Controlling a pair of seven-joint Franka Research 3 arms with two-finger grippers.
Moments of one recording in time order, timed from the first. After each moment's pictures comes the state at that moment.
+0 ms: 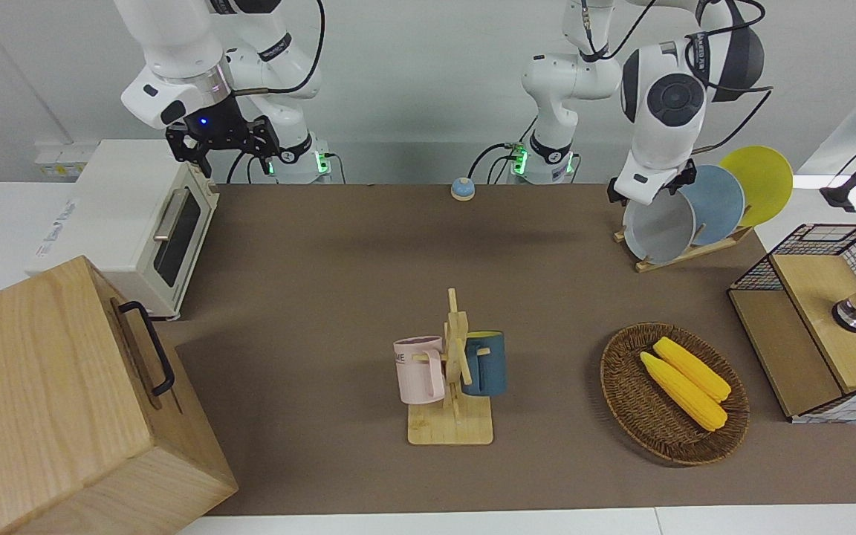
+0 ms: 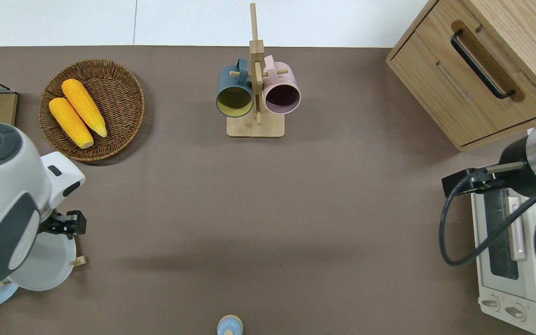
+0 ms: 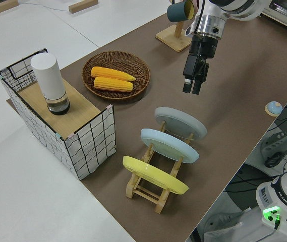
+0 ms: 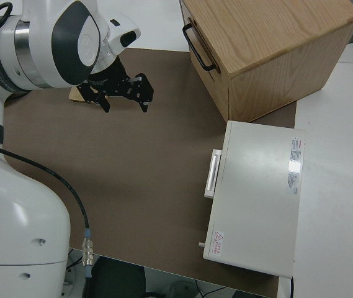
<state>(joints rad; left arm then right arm) -0.11 -0.07 -0.01 -1.91 0.30 1.50 -0.16 -0.26 0.02 0.38 -1.48 -0.03 1.38 0.04</state>
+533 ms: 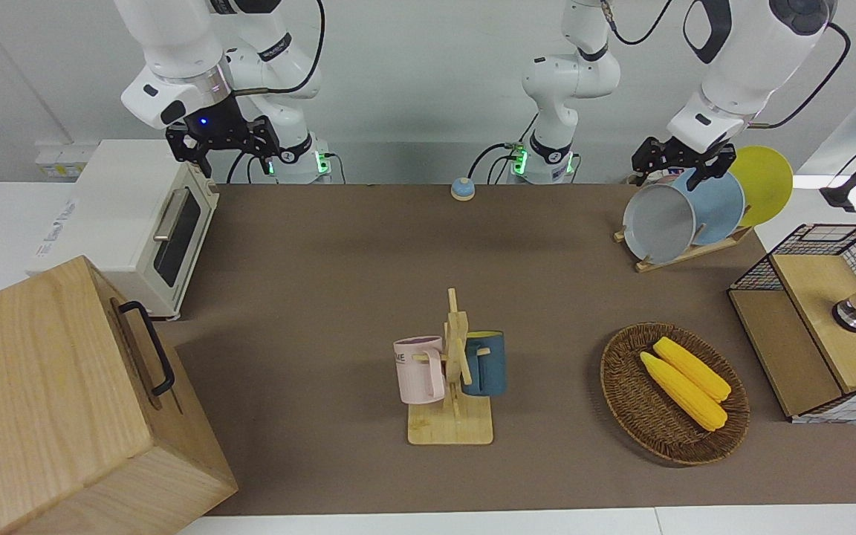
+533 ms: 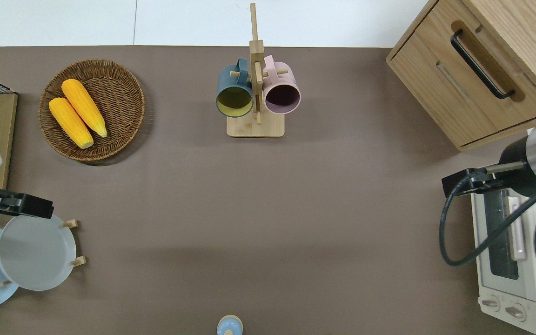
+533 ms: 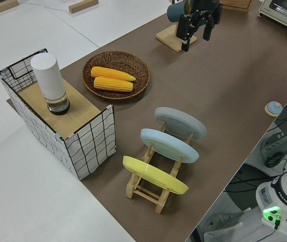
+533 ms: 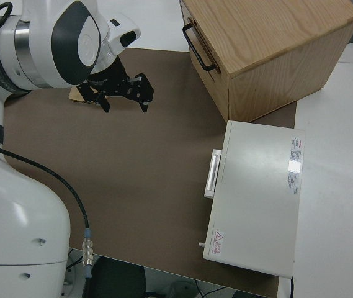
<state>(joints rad) 0.01 -0.08 0.00 -1.70 0.02 1.50 0.19 -0.26 0.02 0.38 -1.48 -0.03 1.38 0.04</state>
